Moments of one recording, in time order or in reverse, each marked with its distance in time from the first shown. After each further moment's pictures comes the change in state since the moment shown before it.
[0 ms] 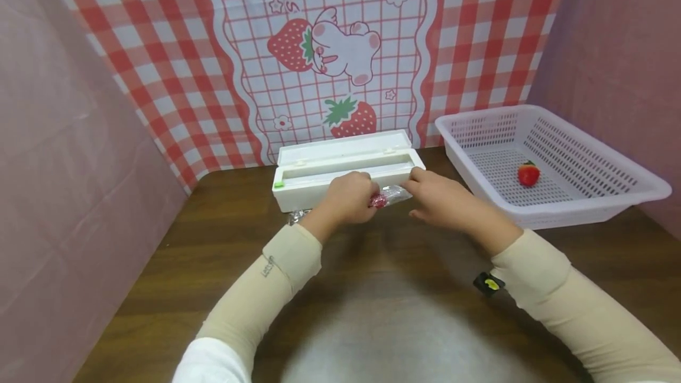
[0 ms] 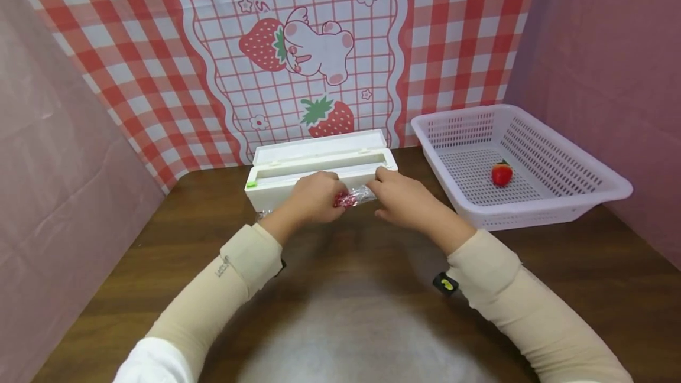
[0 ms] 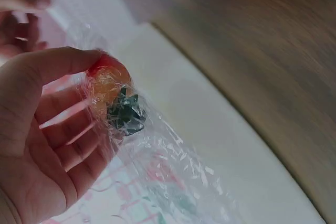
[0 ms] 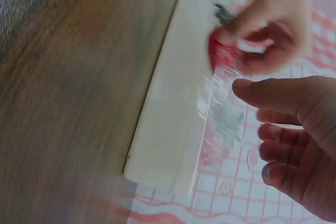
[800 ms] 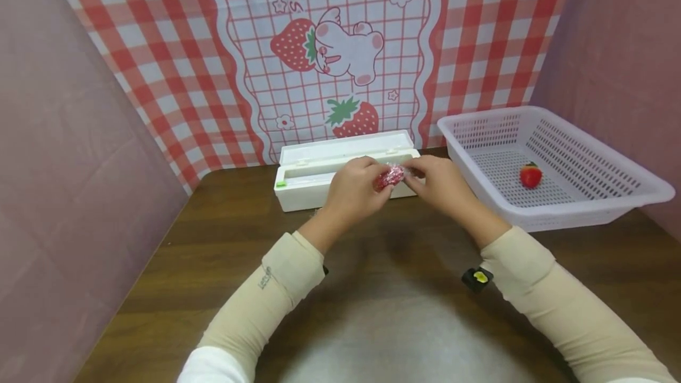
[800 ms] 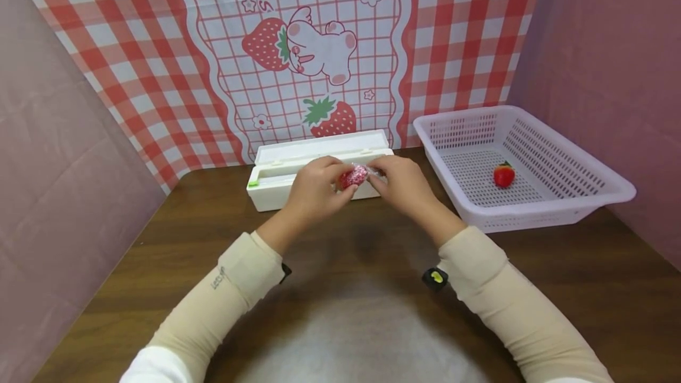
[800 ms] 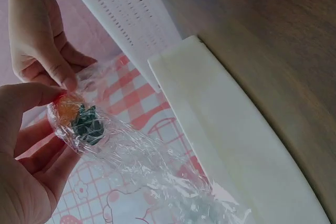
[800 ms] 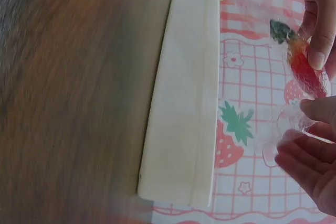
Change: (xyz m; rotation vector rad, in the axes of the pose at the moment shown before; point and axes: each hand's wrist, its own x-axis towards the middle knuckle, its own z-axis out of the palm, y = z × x) left_hand -0.014 0.016 -0.023 -0.202 0.553 0.007; right_hand 0.020 0.006 0.007 0.227 0.356 0.196
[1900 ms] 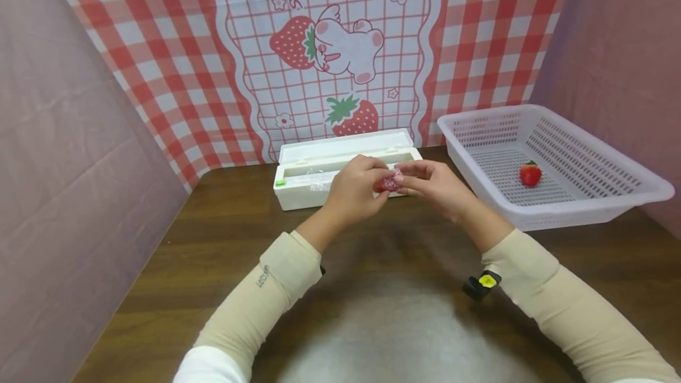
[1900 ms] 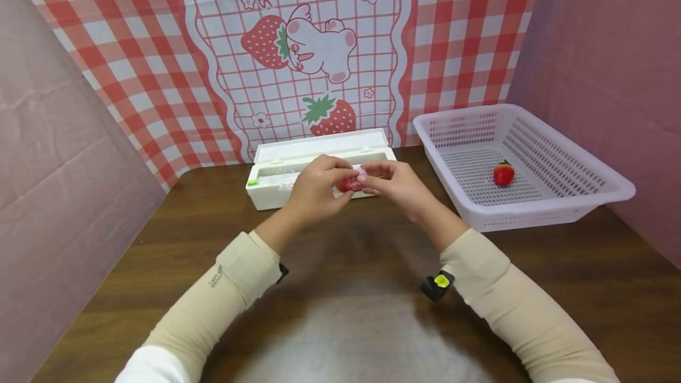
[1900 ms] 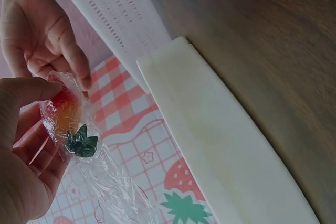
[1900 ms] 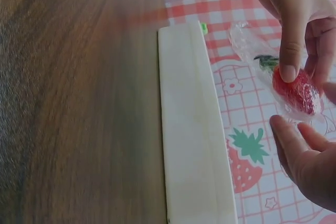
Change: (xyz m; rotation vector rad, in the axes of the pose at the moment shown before) left_hand -0.003 -0.004 0.002 -0.060 -0.049 0.050; right_hand -0.007 -0.006 0.000 1.034 -0.218 0.540
